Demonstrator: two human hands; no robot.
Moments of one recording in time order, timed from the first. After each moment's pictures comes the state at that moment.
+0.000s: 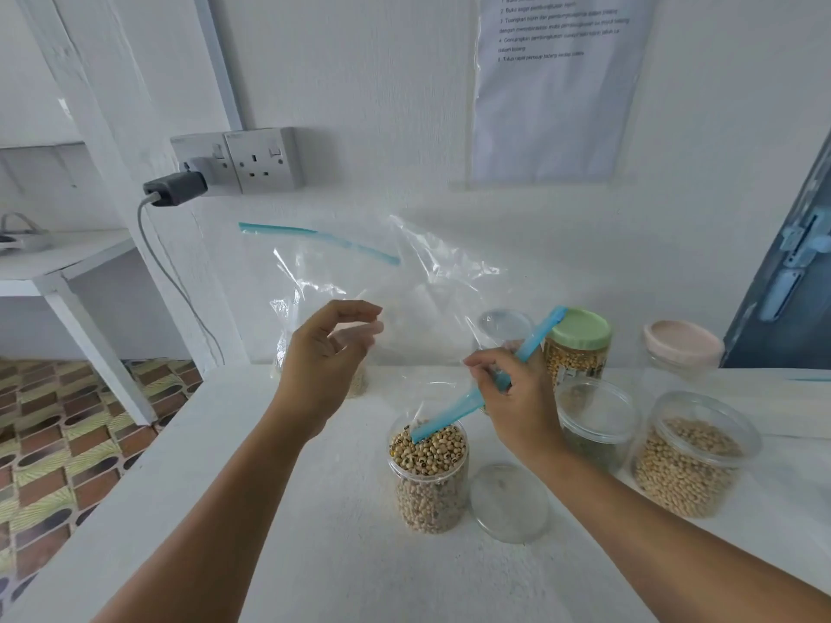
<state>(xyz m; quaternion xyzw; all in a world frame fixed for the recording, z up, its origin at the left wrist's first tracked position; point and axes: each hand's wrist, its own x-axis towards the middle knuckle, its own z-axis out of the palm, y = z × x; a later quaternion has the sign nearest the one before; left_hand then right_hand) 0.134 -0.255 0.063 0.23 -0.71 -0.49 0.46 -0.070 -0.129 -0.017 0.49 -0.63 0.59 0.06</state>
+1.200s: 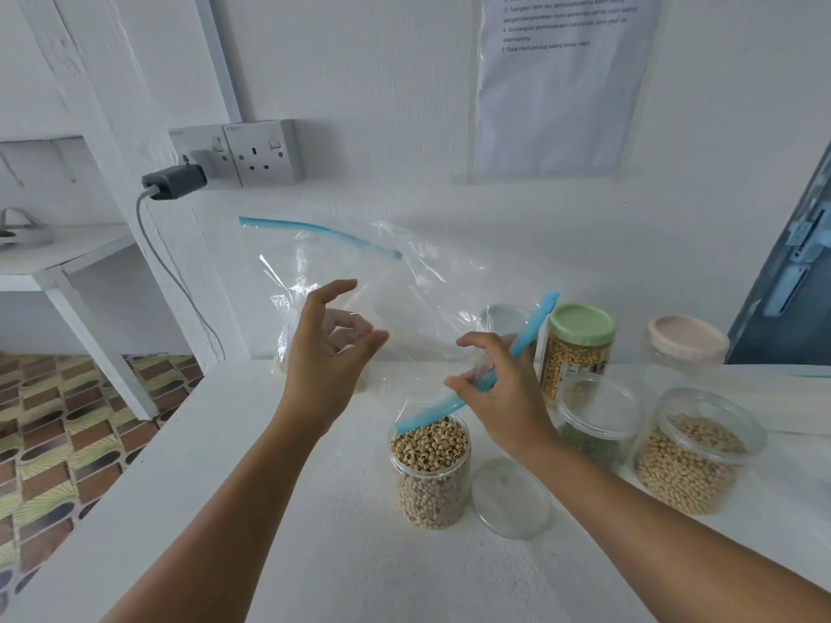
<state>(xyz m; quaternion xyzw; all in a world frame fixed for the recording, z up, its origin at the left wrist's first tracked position) 0.130 -0.255 0.054 0.24 -0.70 -0.46 0.49 -0.057 -0.134 -0.010 0.52 -0.64 0.57 0.00</state>
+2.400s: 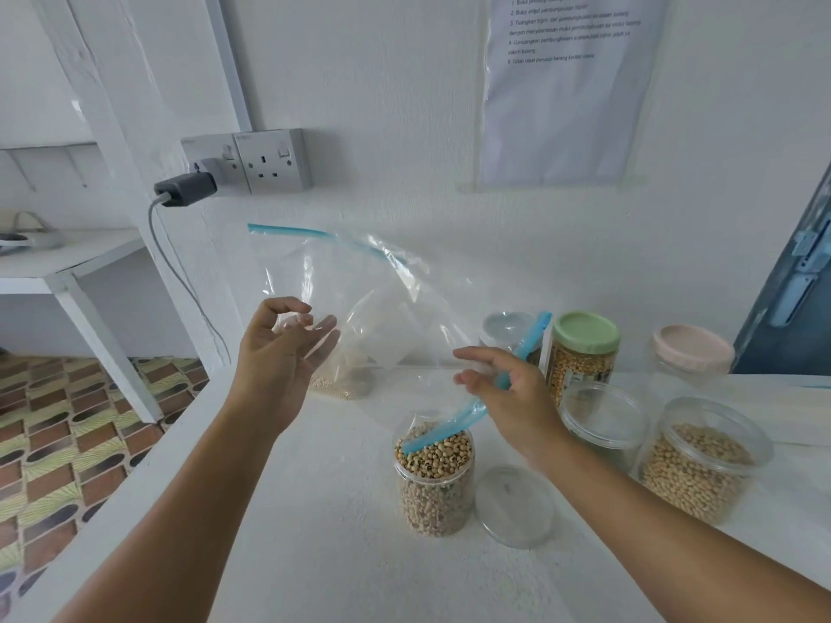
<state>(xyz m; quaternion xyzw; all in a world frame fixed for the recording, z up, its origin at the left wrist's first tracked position) 0.164 -0.291 0.066 0.24 -0.49 -0.67 0.50 -0.055 -0.125 0.008 0.43 -0.59 0.65 -0.22</state>
